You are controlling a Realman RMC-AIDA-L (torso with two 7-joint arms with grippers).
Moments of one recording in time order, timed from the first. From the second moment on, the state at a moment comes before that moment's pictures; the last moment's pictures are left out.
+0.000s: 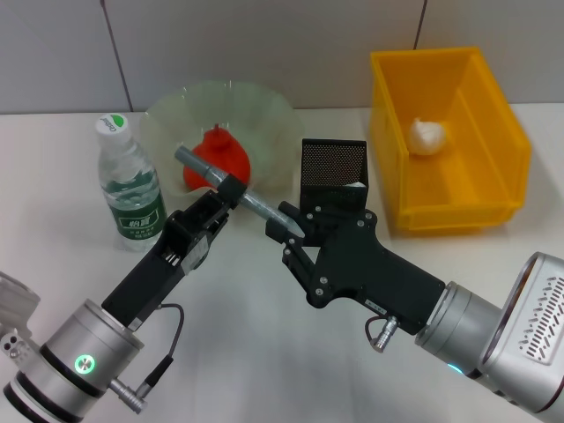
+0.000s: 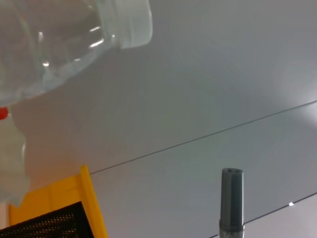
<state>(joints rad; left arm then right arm) -0.55 -2.08 0.52 -0.32 1.37 1.61 -1.41 0.67 2.09 -0.42 0.32 -1.67 -1.46 0.10</state>
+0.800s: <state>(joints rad) -0.54 -2.08 0.46 -0.30 1.45 1.60 -1.40 0.67 2.09 -0.42 0.32 -1.67 -1.47 0.10</state>
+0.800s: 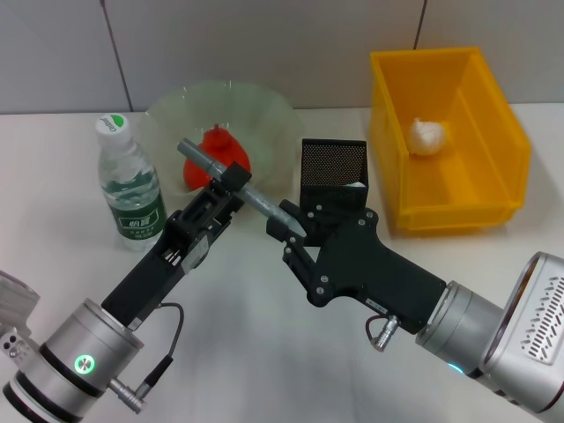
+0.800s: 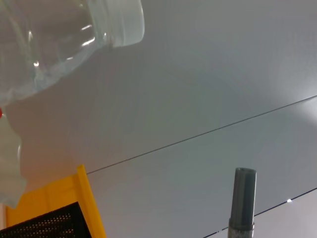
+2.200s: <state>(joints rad) -0.47 -2.06 0.76 0.45 1.97 1.78 -1.10 0.57 2.08 -0.40 0.15 -1.67 -1.62 0.39</state>
